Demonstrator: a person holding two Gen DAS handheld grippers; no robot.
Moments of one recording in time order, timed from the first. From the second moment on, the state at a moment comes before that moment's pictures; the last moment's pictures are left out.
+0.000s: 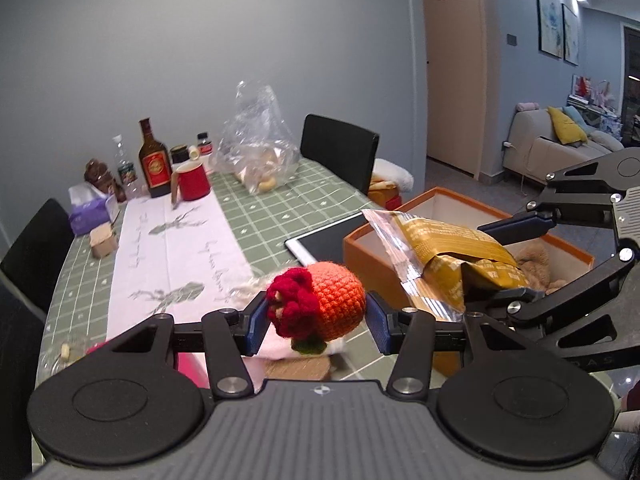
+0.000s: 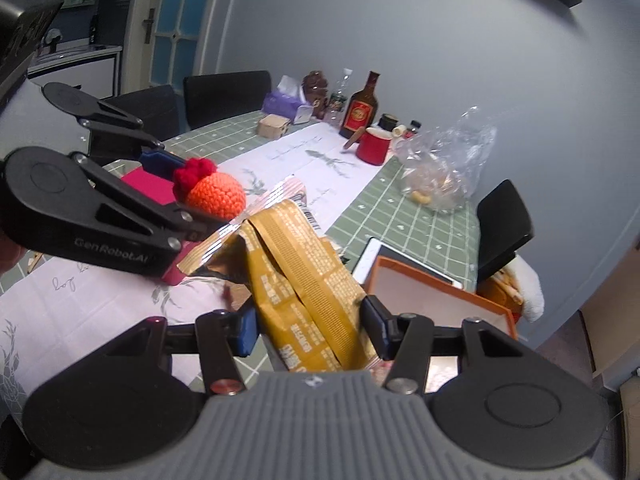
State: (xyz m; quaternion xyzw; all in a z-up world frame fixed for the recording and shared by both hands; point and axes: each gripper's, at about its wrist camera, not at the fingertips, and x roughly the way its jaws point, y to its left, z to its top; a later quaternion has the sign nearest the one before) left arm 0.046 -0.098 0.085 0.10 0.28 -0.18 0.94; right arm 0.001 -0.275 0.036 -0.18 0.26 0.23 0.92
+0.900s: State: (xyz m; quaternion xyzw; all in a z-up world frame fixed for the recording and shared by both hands) left arm 0.083 -0.240 0.053 0.19 0.32 -0.26 0.89; right arm 0.024 -0.389 -0.002 -0.15 0.33 0.13 0.92
